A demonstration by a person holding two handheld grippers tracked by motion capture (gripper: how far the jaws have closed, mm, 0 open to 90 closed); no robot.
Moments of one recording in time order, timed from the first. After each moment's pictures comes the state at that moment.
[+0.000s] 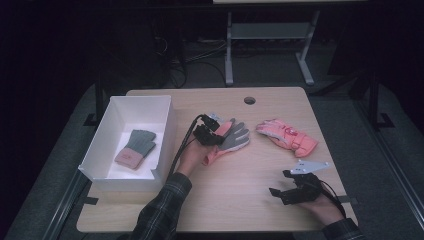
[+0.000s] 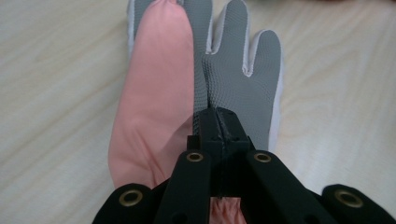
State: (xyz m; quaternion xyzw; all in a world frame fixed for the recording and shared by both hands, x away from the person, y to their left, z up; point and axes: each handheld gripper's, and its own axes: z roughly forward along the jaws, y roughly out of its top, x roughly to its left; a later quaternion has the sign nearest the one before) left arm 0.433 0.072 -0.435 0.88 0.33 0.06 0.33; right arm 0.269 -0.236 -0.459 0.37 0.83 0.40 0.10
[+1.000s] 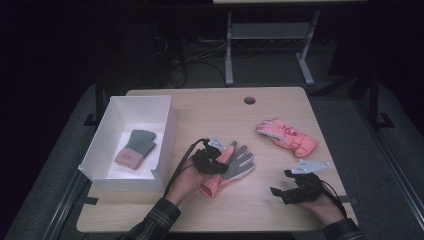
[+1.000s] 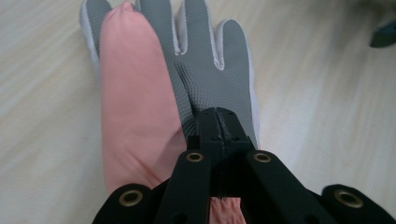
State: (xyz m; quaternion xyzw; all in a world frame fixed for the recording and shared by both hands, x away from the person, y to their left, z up) left arm 0.342 0.073 -0.428 0.91 0.25 0.00 0.32; right arm 0.269 -0.239 -0.458 0.38 0.83 0.39 0.10
